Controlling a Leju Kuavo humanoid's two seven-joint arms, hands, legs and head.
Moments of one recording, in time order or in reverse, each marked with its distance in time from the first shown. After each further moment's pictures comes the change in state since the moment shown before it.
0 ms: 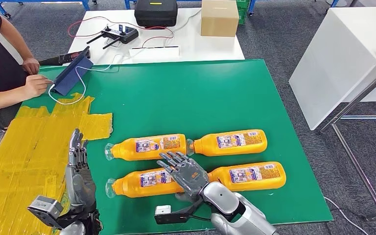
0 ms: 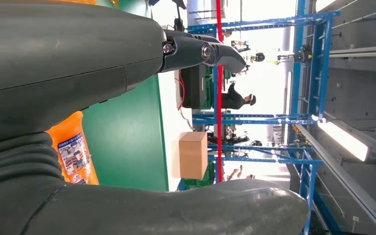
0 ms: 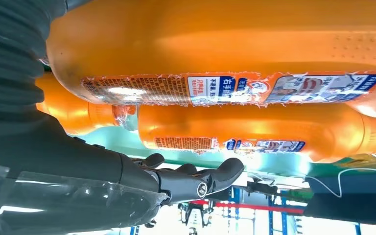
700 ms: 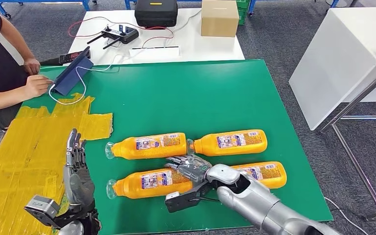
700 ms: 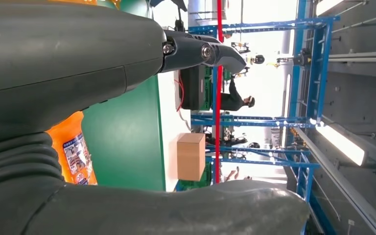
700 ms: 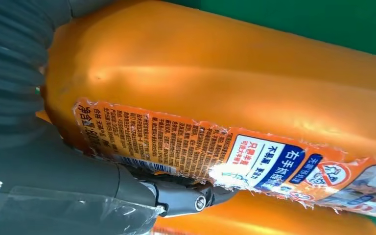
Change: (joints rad) left arm -0.006 -0.002 0.012 0.005 0.019 -0.012 0.000; right arm -0.249 -0.075 0.185 0.168 -0.335 0.347 -0.057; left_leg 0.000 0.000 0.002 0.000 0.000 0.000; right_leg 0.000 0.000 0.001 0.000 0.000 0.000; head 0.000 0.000
